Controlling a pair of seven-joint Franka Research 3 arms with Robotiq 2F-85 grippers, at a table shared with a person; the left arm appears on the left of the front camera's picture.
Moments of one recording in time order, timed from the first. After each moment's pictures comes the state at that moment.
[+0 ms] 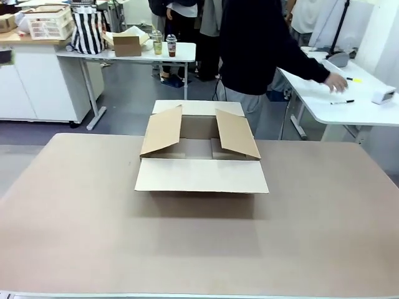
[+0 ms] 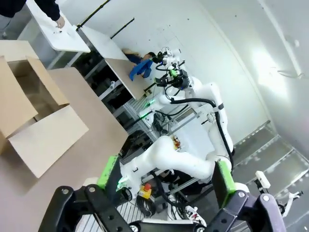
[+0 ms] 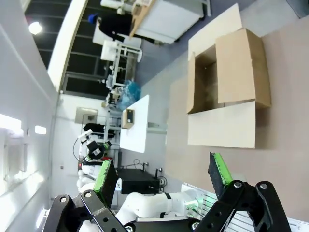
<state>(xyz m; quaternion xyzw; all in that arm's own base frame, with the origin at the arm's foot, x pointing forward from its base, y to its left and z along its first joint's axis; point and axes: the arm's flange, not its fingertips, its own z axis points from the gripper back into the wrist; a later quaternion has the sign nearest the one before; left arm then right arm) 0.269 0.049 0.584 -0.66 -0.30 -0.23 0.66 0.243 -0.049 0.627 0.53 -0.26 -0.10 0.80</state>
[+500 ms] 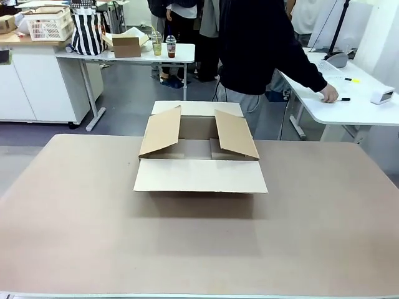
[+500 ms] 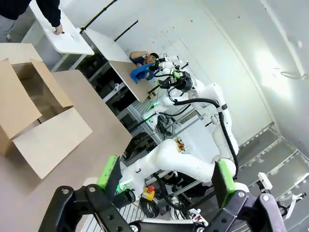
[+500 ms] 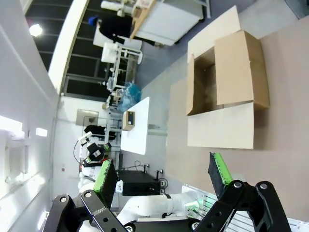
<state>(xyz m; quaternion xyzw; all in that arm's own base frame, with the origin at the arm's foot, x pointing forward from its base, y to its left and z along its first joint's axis) 0.268 0.051 0.587 -0.65 -0.30 -0.22 0.66 0.243 -0.056 0.626 0.53 -0.26 -0.11 0.80</state>
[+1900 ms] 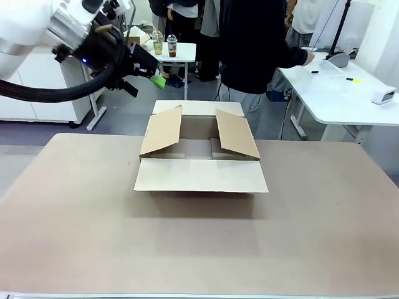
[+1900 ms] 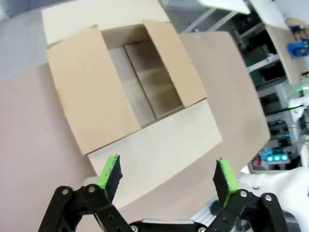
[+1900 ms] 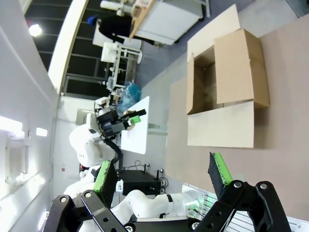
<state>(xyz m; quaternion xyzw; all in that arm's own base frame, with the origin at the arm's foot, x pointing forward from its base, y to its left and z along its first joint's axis) 0.393 -0.184 0.577 -0.30 -0.26 -0.19 0.90 0.242 -0.056 0.626 0.53 -0.26 -0.11 0.80</state>
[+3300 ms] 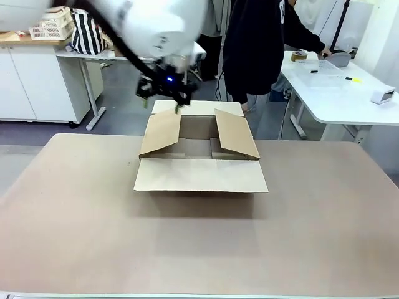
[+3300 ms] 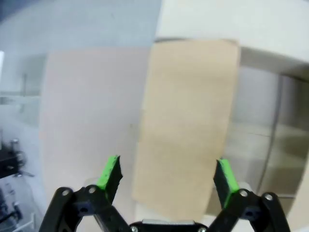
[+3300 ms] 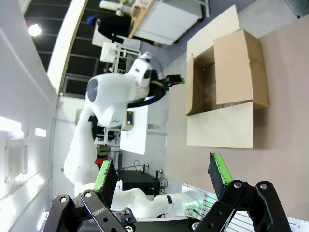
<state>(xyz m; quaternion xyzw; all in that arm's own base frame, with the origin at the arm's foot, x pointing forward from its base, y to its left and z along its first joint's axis) 0.542 -0.358 0.477 0.14 -0.16 0.02 0.98 0.243 -0.056 0.628 0.53 -0.26 -0.11 0.80</state>
